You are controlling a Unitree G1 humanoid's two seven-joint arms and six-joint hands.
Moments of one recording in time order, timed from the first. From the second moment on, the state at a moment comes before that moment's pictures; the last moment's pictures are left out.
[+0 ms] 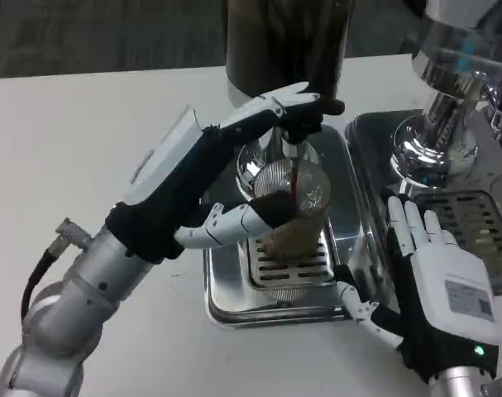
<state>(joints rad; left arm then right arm) -0.30 0.32 -0.12 0.42 0.13 -0.98 -0.28 0.22 -0.20 0.35 -0.11 -0.94 0.19 -0.37</state>
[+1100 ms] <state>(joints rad) -0.29 0.34 -0.14 0.42 0.13 -0.99 -0.25 -0.02 -0.16 0.18 0.36 -0.31 -0.43 -0.25</state>
